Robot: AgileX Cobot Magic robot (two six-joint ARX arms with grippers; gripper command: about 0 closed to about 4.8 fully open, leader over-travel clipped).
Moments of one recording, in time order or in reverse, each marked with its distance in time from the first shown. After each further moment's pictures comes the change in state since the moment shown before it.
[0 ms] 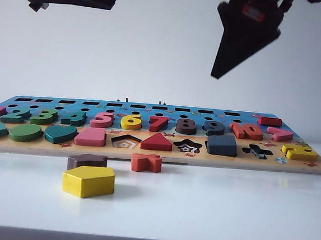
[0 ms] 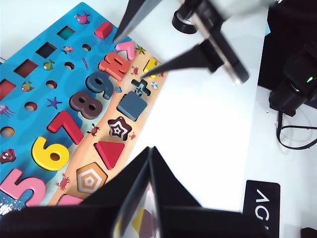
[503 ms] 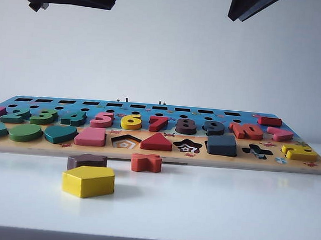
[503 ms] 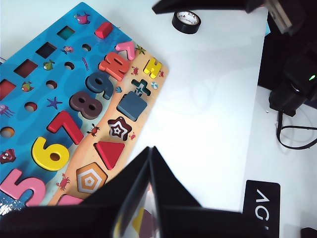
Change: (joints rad) left arm 0.000 0.000 0.000 0.000 0.000 0.000; right arm 0.000 -0.150 0.009 -0.013 0.029 0.414
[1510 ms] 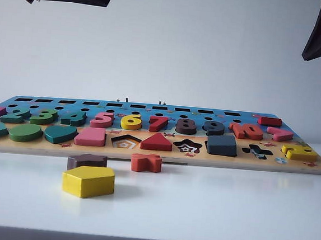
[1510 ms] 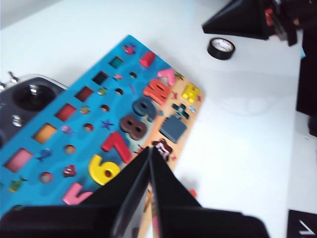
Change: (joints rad) left arm 0.093 0.000 0.000 0.130 -0.026 -0.019; right arm -0.270 -0.301 -0.398 0.266 -0.069 0.320
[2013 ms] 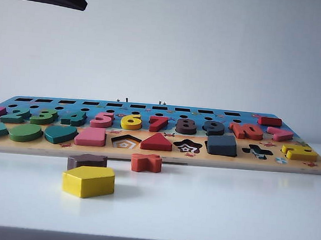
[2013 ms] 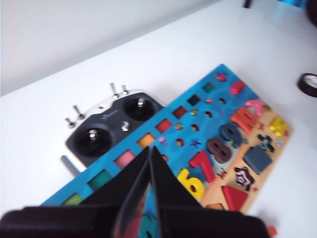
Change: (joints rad) left arm 0.110 -0.005 0.000 0.125 -0.175 -0.077; right arm -0.266 -0.423 -0.380 0.195 -0.182 0.002
